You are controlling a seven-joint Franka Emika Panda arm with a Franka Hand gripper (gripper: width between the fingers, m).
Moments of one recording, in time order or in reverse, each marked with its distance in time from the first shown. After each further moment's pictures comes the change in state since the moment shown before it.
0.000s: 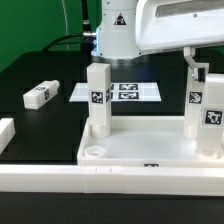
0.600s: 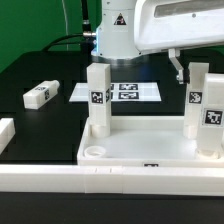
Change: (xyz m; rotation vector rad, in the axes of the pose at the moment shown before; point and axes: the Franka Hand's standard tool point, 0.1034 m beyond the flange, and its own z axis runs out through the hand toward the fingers) arm 0.003 0.002 -0.004 0.000 -0.003 0.004
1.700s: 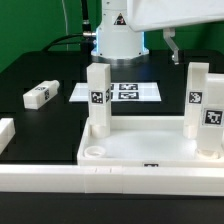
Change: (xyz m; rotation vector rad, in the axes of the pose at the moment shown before) arm 0.009 0.006 -0.023 0.000 -0.299 0.036
